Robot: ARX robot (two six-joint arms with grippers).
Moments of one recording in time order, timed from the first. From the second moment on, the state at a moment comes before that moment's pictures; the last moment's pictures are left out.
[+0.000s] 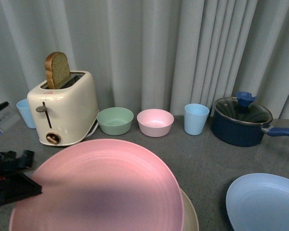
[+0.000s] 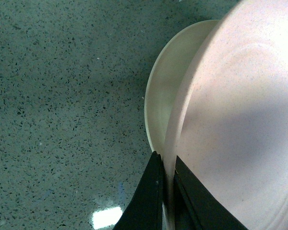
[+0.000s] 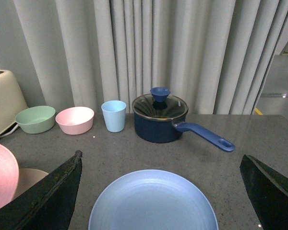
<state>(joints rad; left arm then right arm) -0.08 1.60 0.70 -0.01 0.28 -0.18 0.00 0.01 0.01 0.00 0.00 0.00</state>
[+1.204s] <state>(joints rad) -0.24 1.85 0.83 0.05 0.11 -0.39 0.00 0.01 0.01 0.00 0.00 0.00</state>
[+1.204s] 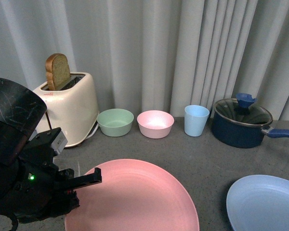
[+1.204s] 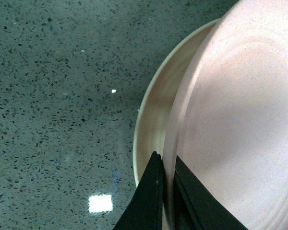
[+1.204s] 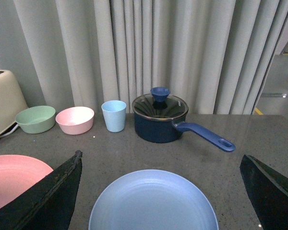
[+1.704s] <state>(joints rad) -0.13 1.54 0.72 0.03 0.25 -0.32 0.00 0.01 0.01 0.00 0.00 0.00</state>
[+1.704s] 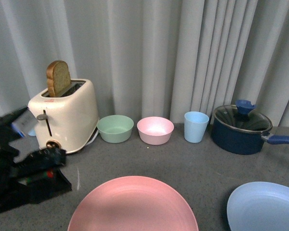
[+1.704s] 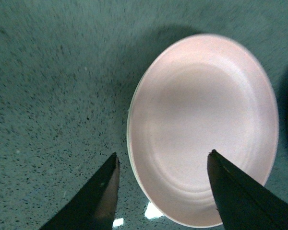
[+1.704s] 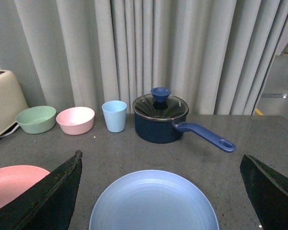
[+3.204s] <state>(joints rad) 0.00 0.44 0.03 0.44 0.00 -0.01 0.00 0.01 0.01 0.00 0.00 0.00</state>
